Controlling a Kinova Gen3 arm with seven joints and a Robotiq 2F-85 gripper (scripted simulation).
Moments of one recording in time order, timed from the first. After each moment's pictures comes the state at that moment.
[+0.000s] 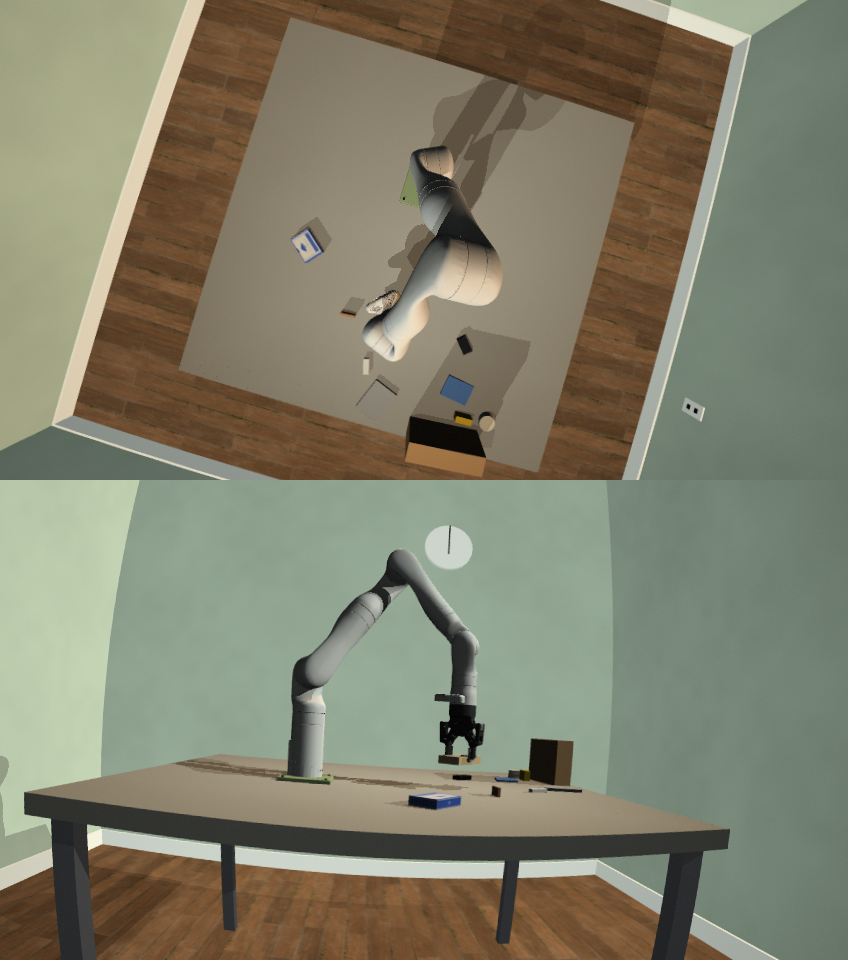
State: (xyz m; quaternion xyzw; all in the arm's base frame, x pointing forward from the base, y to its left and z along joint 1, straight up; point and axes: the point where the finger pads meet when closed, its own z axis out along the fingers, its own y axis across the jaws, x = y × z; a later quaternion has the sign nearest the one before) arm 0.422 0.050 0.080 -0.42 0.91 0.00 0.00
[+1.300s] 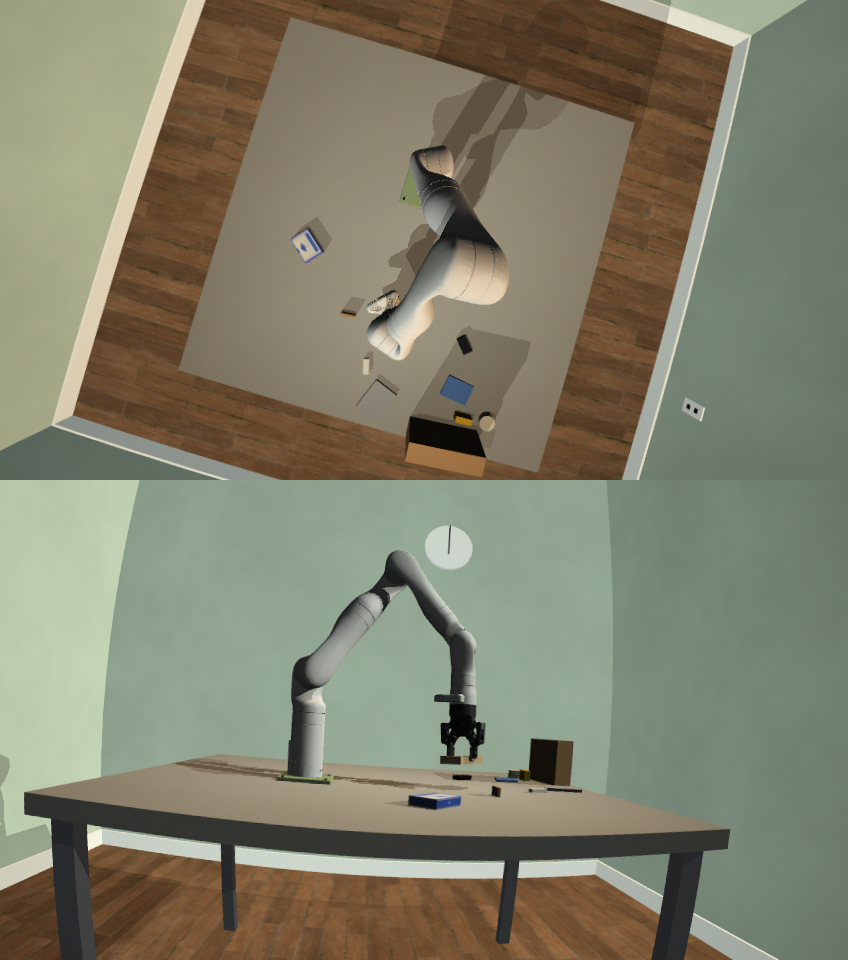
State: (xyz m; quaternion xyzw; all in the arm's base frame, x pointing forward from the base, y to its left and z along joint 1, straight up) arm 0.427 0.044 0.079 -0.41 0.91 -0.03 0.01
